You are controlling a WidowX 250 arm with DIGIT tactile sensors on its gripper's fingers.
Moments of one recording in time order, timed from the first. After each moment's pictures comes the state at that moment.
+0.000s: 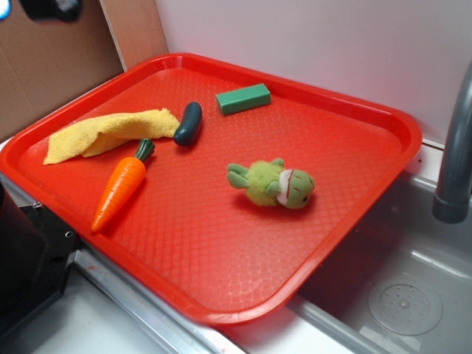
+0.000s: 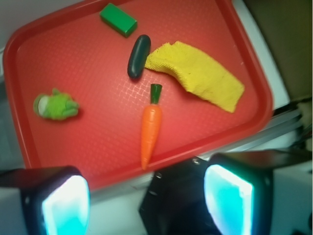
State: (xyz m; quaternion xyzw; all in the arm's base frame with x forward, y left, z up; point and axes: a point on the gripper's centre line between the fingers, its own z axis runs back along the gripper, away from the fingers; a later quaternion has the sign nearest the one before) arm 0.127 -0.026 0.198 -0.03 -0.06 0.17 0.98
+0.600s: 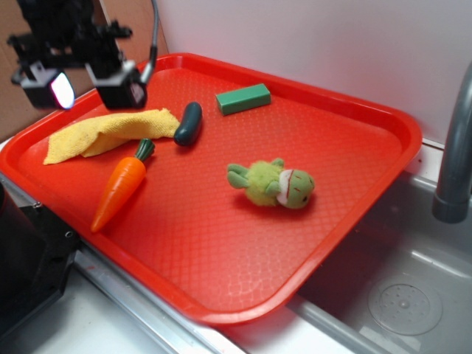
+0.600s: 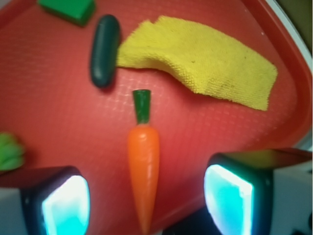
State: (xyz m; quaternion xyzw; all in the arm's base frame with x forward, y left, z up) arm 0.153 -0.008 0.099 -0.01 -0.04 0.24 0.97
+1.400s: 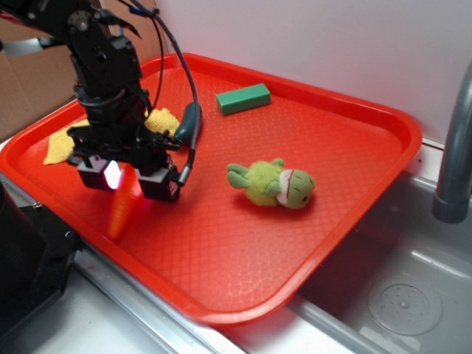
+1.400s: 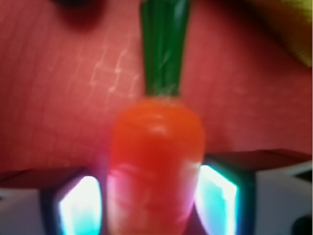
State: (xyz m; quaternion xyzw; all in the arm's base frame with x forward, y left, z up) arm 0.158 -0.026 0.017 0.00 -0.01 0.22 0.97
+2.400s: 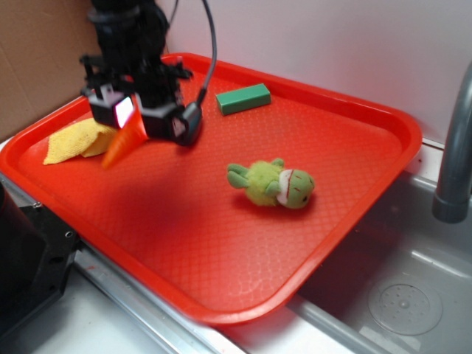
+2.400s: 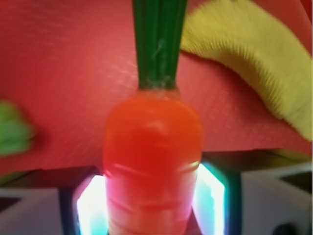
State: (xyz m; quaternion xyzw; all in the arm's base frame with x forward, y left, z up) arm 0.181 -0.039 0.106 -0.02 0.02 0.10 0.99
